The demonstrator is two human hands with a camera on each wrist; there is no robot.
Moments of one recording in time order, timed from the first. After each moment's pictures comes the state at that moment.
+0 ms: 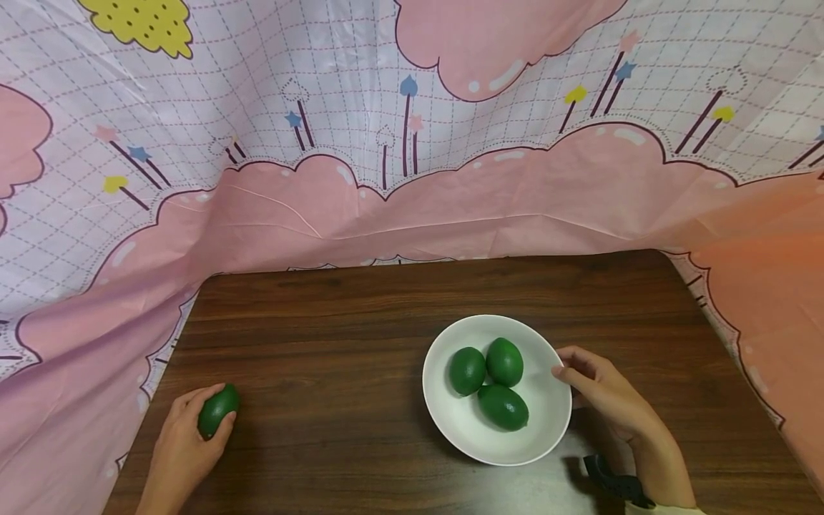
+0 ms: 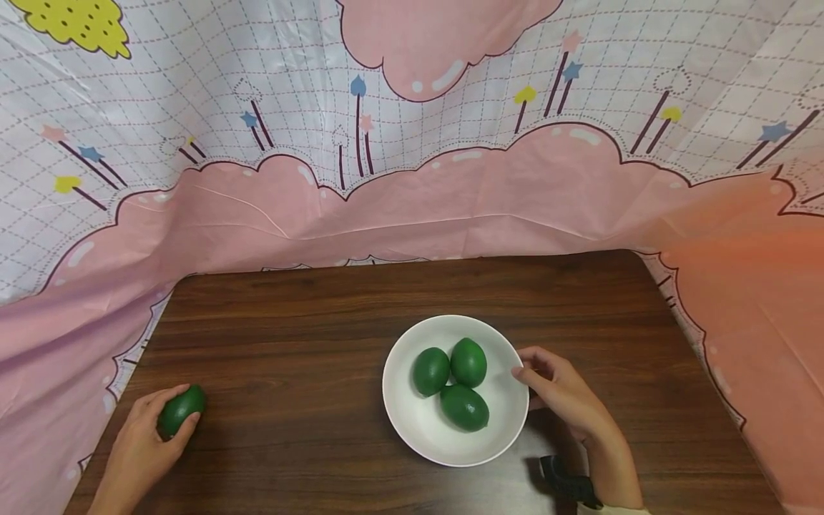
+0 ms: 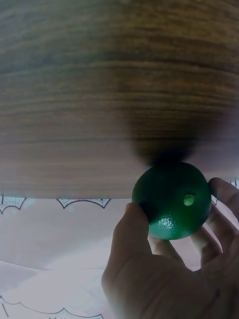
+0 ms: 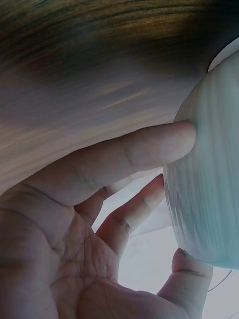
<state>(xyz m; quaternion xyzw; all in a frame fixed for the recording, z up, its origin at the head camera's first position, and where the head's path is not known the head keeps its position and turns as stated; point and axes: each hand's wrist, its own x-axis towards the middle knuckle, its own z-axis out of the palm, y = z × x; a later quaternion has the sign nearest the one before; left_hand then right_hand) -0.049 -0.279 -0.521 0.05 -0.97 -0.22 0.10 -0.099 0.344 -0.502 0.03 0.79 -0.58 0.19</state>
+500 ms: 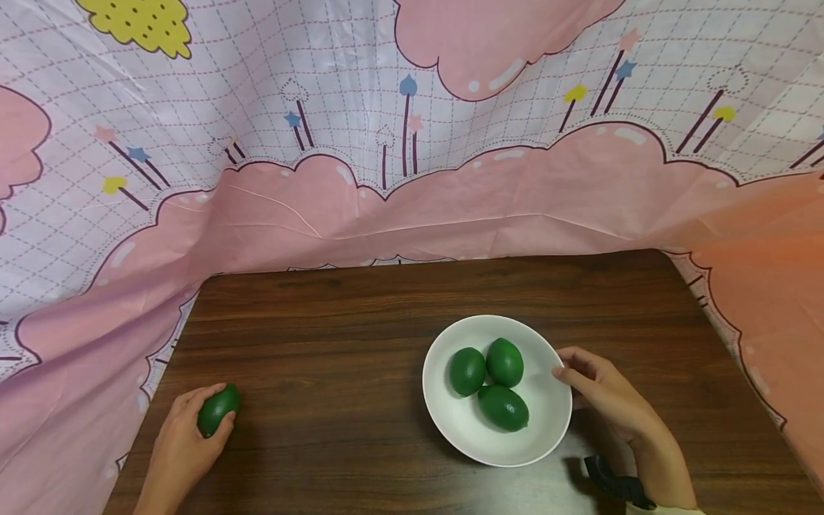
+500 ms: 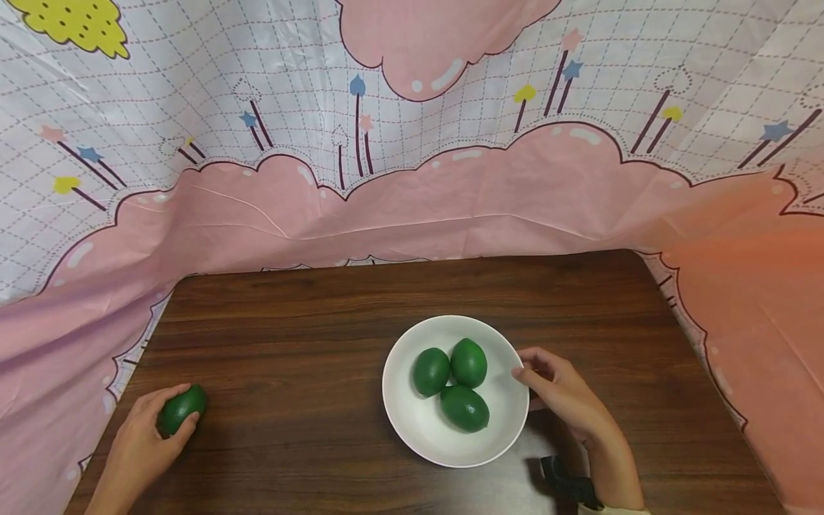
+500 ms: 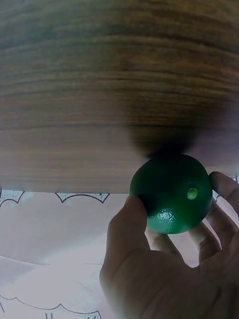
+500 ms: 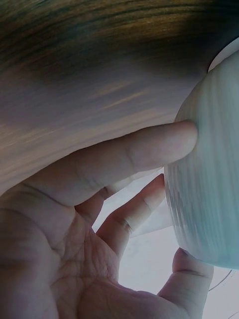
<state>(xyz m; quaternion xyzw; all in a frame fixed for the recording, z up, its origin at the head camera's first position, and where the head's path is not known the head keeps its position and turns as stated) -0.053 -0.281 -0.517 0.04 -0.97 -0.23 0.08 -0.099 0.345 -0.503 0.03 0.79 -0.58 0.19</state>
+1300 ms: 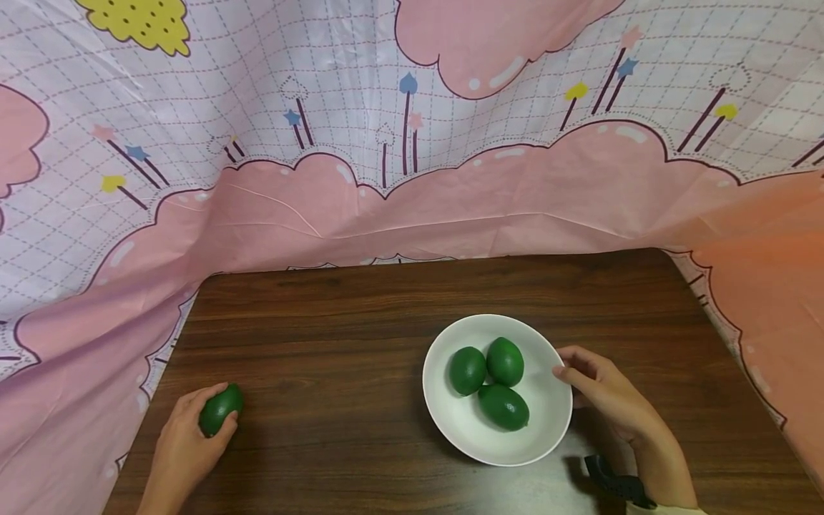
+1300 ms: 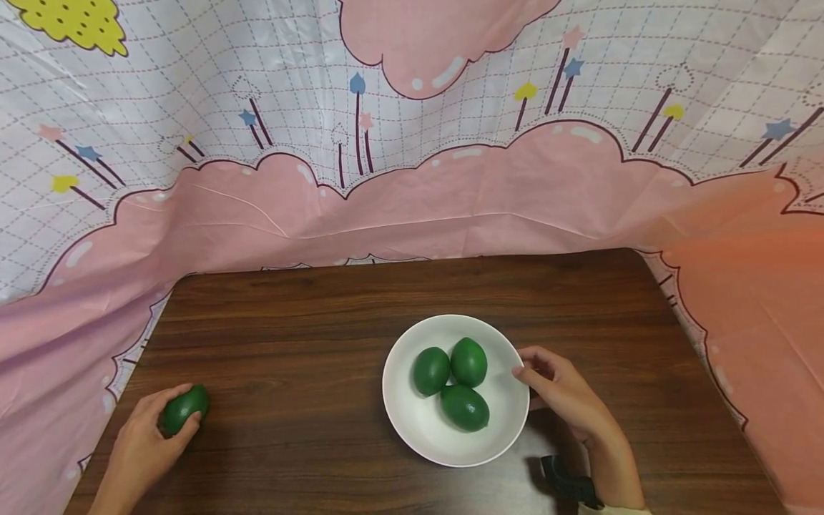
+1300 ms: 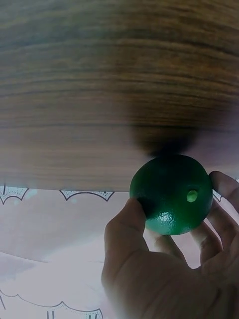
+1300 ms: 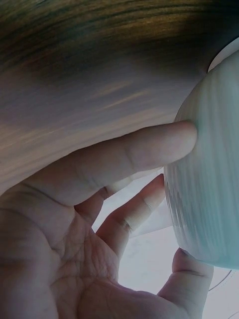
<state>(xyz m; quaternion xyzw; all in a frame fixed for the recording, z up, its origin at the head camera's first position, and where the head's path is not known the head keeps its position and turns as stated) -0.052 -0.278 -0.519 0.05 -0.97 -0.23 0.08 -0.099 0.345 -0.503 0.03 0.79 -0.58 0.19</state>
